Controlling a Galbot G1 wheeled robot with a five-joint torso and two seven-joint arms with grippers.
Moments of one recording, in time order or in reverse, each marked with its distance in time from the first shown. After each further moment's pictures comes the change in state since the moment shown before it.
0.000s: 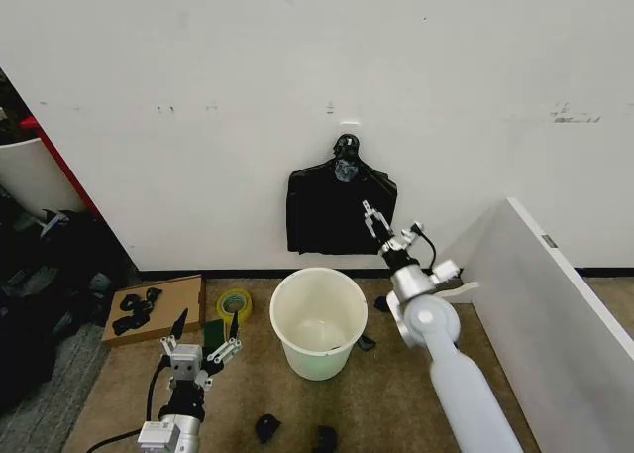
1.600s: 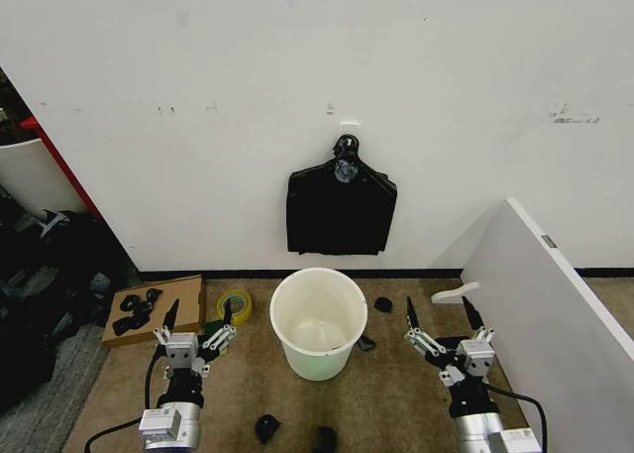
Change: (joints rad) left arm -0.053 0.007 0.021 -0.009 0.013 0.042 -0.075; right arm -0.871 0.105 0.213 0.540 -1.140 0.350 0.116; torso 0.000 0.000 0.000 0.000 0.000
